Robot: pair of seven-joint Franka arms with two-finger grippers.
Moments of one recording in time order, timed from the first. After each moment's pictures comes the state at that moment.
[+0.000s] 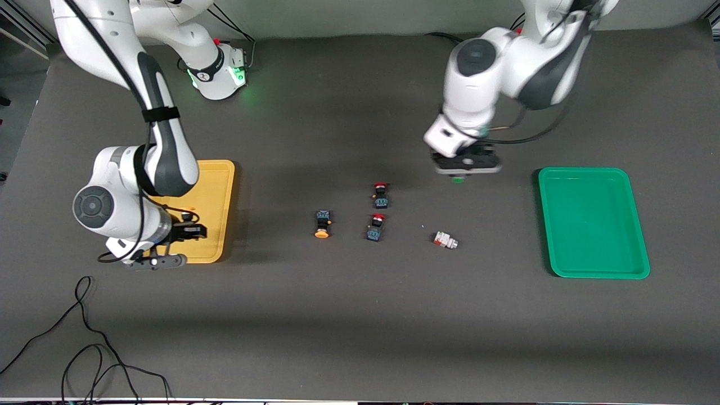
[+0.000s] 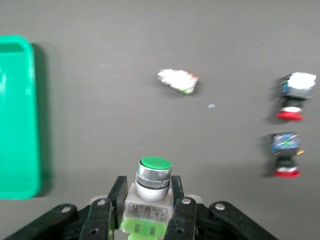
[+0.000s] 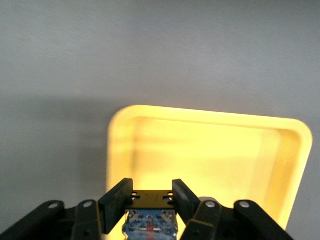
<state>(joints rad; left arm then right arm) -0.32 -0.02 -0.22 -2.15 0.14 2.14 -0.56 0.51 0.42 -0.48 -1.92 0.16 2.21 -0.13</state>
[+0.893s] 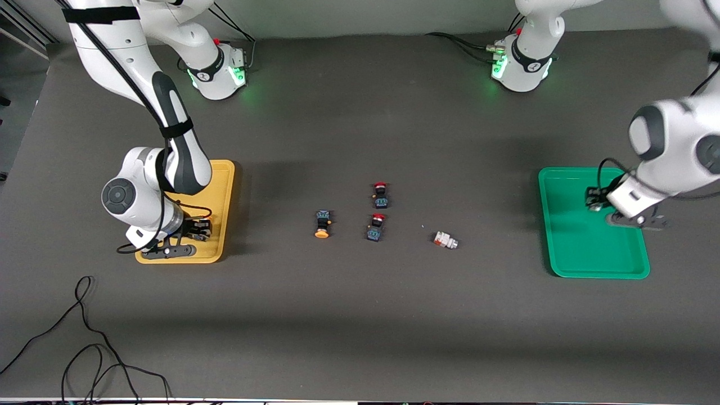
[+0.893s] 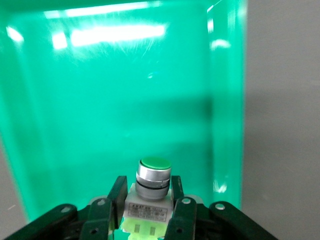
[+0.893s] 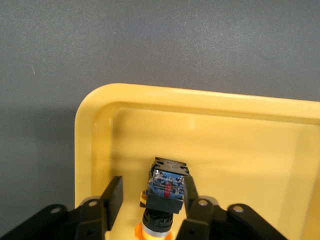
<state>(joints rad) 0.23 0.28 -0.06 -2.20 0.05 2.36 0.21 0.52 0.46 -0.47 -2.10 0.25 2.45 -0.18</state>
